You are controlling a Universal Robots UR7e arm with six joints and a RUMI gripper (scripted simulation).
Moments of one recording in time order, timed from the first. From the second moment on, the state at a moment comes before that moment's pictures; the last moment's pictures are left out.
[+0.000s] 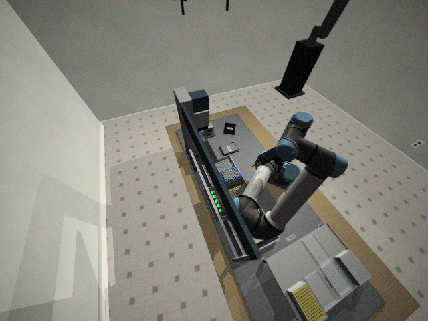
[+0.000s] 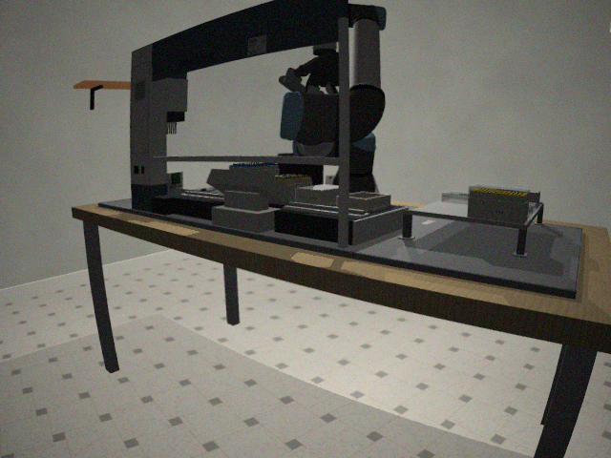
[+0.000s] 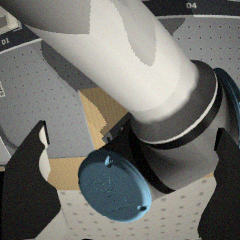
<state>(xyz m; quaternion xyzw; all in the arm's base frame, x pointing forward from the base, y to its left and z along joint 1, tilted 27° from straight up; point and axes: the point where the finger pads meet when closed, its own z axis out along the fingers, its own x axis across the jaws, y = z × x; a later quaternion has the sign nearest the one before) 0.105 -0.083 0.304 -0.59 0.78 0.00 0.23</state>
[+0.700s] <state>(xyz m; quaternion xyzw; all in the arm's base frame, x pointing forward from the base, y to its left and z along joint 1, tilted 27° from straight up) 0.105 -0.083 0.305 -0.70 0.68 -0.04 0.23</state>
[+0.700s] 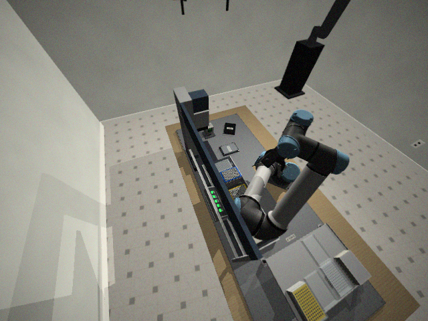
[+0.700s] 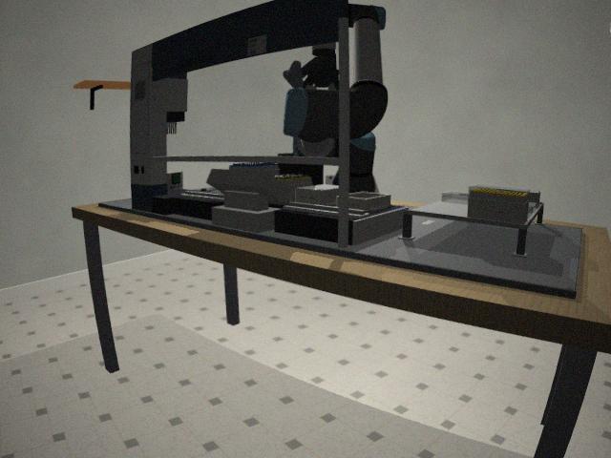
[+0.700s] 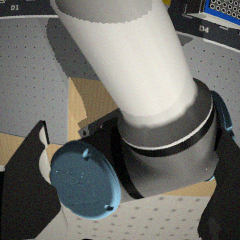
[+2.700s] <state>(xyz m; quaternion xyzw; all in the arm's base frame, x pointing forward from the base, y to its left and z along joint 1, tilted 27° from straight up) 0.105 -0.083 0.305 -0.94 0.26 -0.15 0.18</state>
